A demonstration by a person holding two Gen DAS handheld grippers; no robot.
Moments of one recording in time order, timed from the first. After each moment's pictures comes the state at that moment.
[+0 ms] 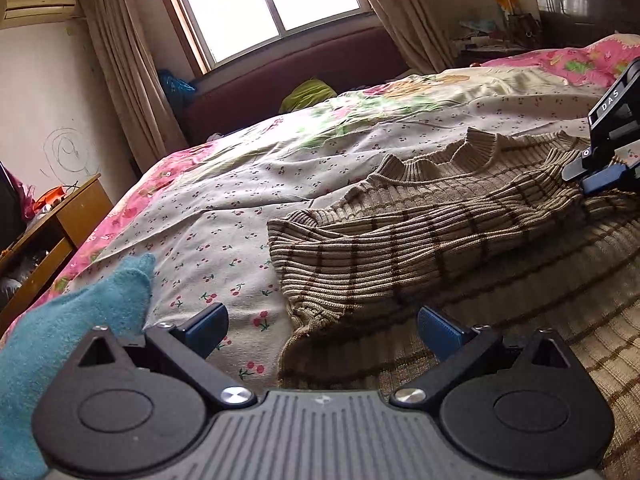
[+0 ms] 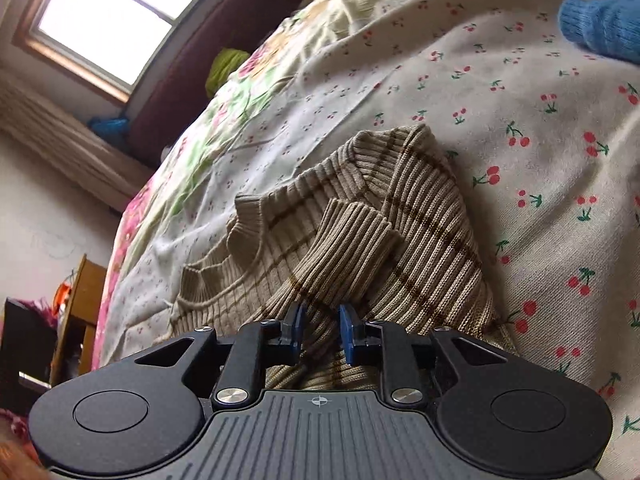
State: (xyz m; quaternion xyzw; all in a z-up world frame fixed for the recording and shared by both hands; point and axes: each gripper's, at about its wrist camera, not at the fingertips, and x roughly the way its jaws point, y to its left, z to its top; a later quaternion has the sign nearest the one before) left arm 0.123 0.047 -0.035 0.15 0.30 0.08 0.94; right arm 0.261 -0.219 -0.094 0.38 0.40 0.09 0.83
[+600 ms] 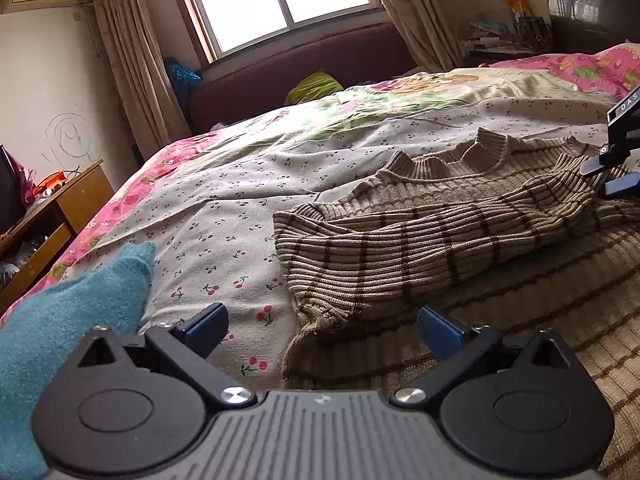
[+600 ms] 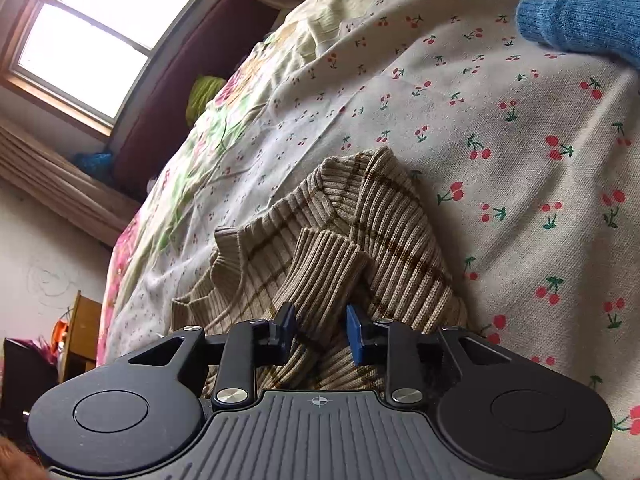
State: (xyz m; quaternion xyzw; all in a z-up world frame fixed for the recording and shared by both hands) left arm 0.127 0.054 -0.037 0.13 0.30 0.09 0.94; right arm 0.262 -0.235 -0.100 0.41 0.38 0.05 0.83
